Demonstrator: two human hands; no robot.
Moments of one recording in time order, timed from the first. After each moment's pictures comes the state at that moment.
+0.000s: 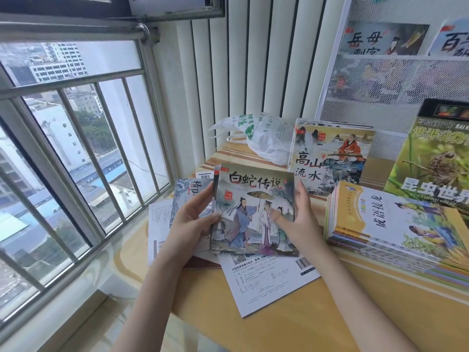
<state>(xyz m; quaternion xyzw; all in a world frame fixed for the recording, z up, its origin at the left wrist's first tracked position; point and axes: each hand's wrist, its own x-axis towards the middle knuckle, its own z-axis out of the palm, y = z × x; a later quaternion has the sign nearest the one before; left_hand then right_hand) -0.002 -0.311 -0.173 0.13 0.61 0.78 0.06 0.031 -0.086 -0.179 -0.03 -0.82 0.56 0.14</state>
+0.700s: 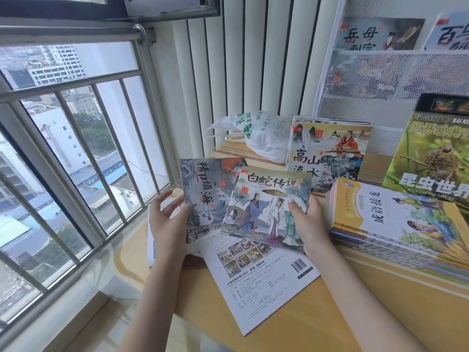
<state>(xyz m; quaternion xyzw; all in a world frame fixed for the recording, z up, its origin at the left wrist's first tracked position) -0.001 -0.317 -0.173 -0.12 0.60 0.78 -0.16 0.008 -0.074 -0.201 -0.23 -0.75 0.60 0.17</state>
